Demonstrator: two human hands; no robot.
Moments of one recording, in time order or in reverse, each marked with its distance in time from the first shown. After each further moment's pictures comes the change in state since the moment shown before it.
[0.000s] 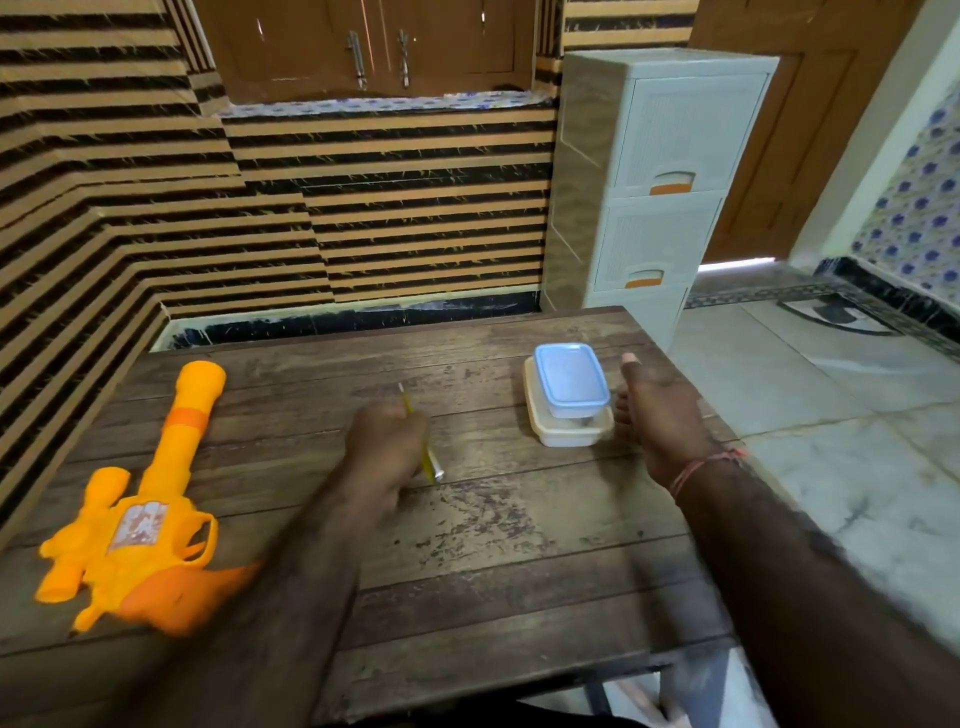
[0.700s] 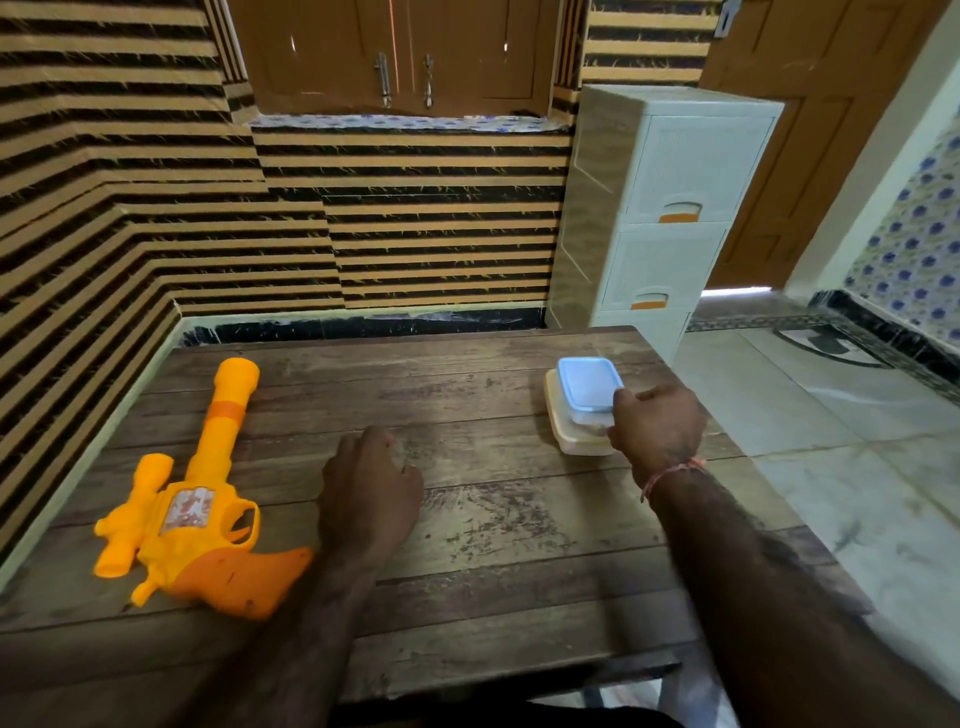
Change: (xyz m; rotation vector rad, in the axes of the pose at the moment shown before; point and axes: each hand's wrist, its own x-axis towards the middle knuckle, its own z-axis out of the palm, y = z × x) left_hand -0.031 -0.034 -0.048 0.536 0.188 0.242; right_hand -0.026 -0.007 0.033 -0.405 0.321 -0.201
